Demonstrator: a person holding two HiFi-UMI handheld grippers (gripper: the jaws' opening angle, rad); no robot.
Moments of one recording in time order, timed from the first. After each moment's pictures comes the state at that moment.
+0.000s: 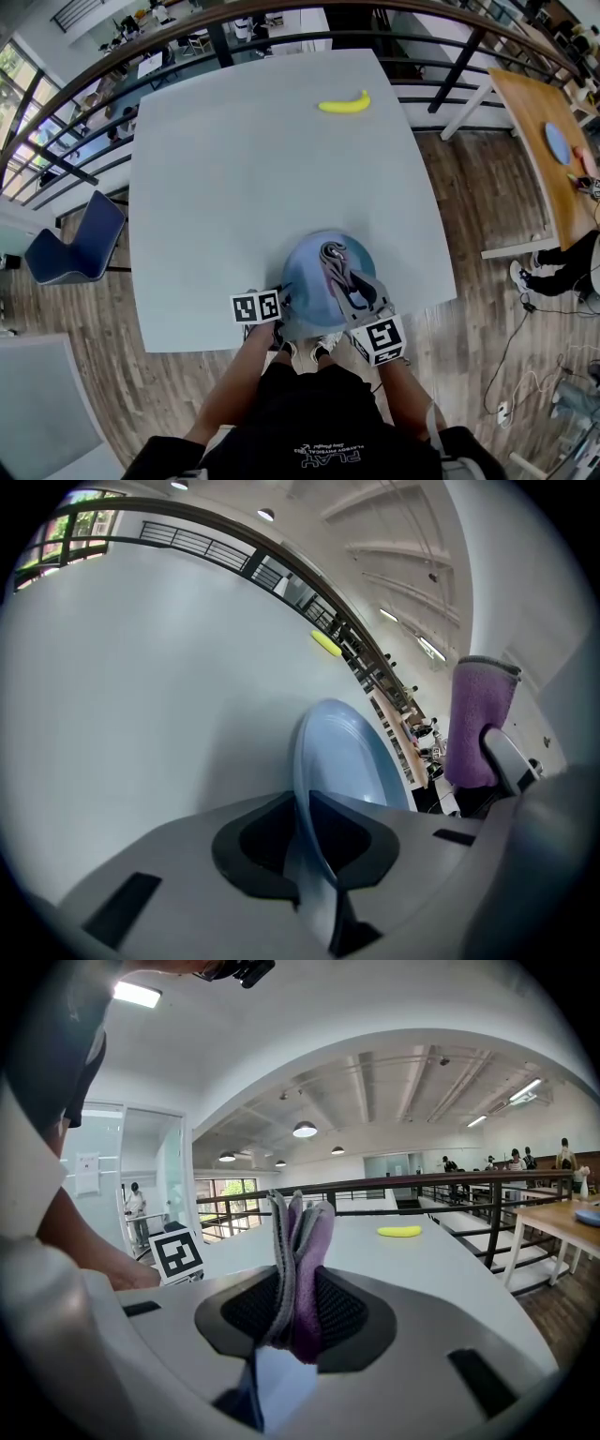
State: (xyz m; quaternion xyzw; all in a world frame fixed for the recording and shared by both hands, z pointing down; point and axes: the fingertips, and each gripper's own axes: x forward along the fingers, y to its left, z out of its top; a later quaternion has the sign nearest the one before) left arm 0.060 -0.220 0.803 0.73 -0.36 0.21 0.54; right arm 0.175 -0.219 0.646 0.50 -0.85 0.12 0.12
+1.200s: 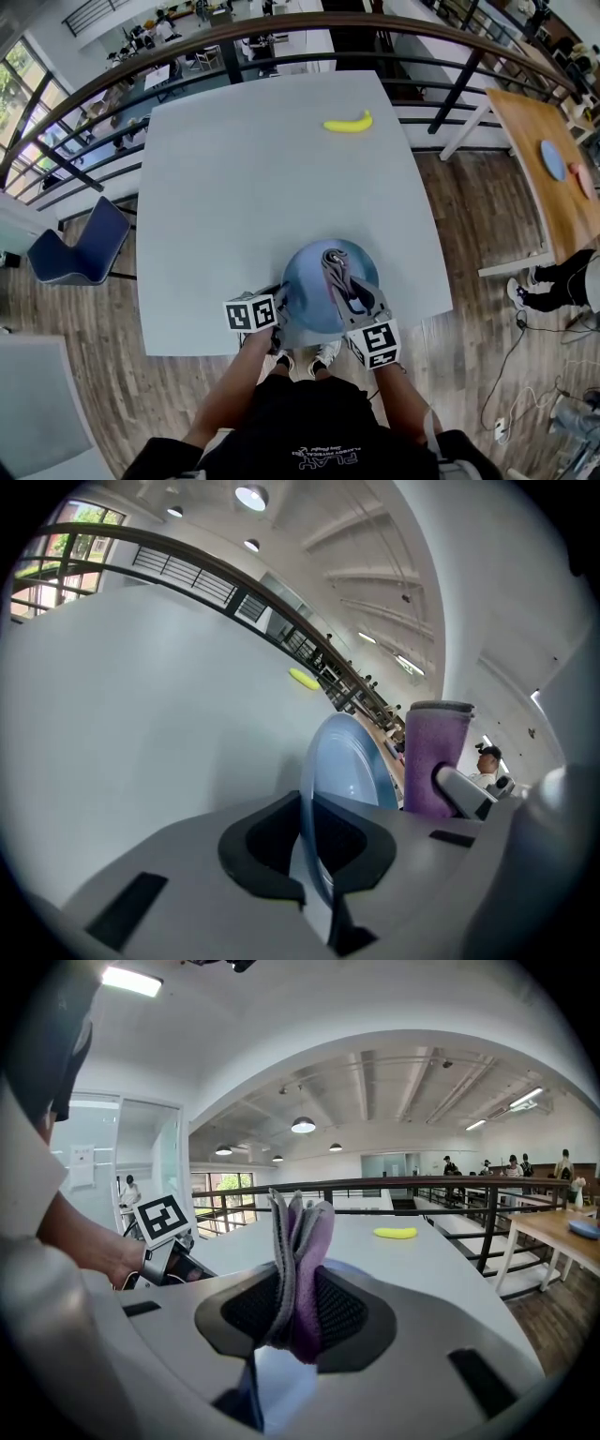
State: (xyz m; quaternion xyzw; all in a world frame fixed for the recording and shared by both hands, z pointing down) left arm 0.050 -0.243 0.732 0.78 -0.38 0.15 0.48; right arm 0.168 -0.218 0.634 0.51 -0.84 0.12 0.14
